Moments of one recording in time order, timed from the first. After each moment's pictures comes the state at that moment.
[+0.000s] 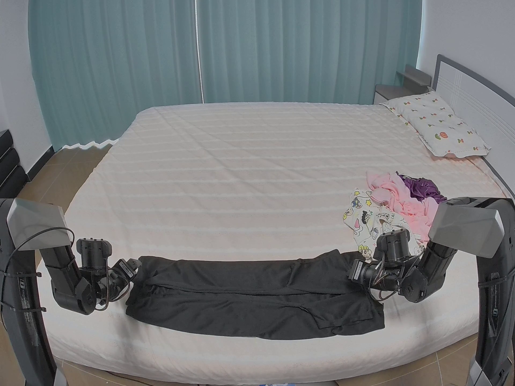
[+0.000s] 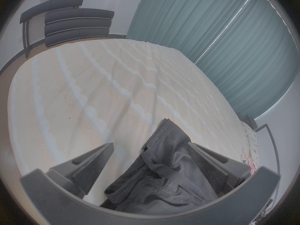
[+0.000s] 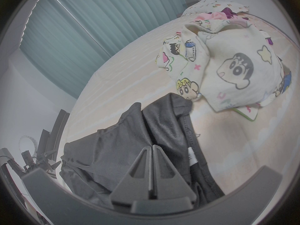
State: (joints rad) left arm 0.05 2.32 -0.54 -1.09 0.05 -0.76; right arm 0.26 2.41 -0.78 -0.92 0.08 0.57
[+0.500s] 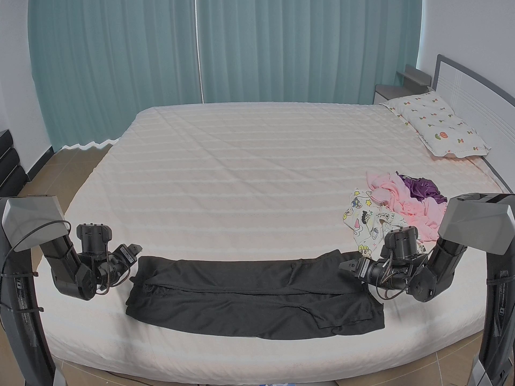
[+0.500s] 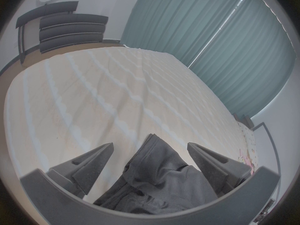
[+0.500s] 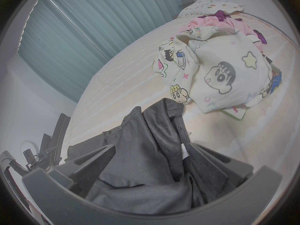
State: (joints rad) left arm 0.05 2.29 -0.71 -0.93 0.03 -0.68; right arm 0.25 2.33 -0.71 -0.93 0.09 0.61
